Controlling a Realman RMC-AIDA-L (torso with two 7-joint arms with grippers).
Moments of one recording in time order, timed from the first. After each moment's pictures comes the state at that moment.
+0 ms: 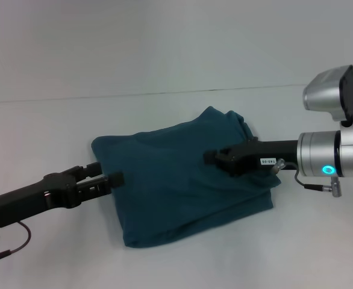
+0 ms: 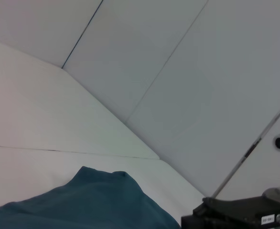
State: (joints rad) left arm -0.46 -2.13 0.63 0.64 1.88 1.52 -1.66; right arm 0.68 2.08 -0.89 -0.57 -1.95 -1.20 1.67
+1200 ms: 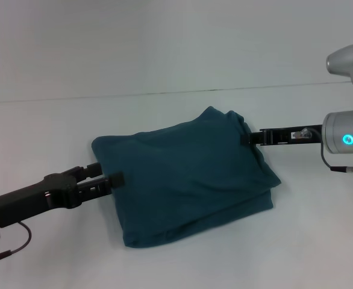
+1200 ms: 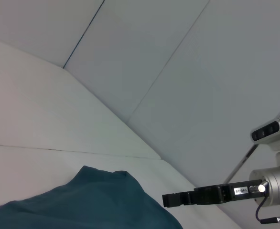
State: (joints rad) left arm -0.46 -2.13 0.63 0.64 1.88 1.52 -1.66; right arm 0.72 2.02 -0.83 -0.58 -2.17 -1.03 2.17
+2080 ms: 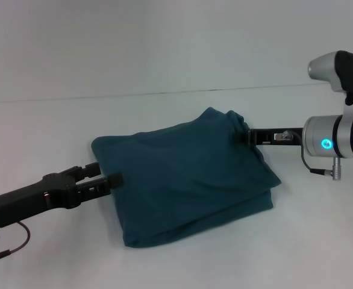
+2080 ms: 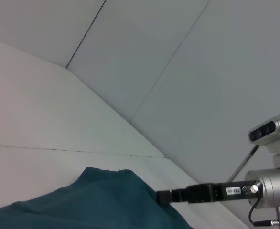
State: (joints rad) left arm -0.46 -2.13 0.63 0.64 1.89 1.51 -1.65; right arm 0.75 2.07 -0.82 -0.51 -2.09 -0.91 2.08
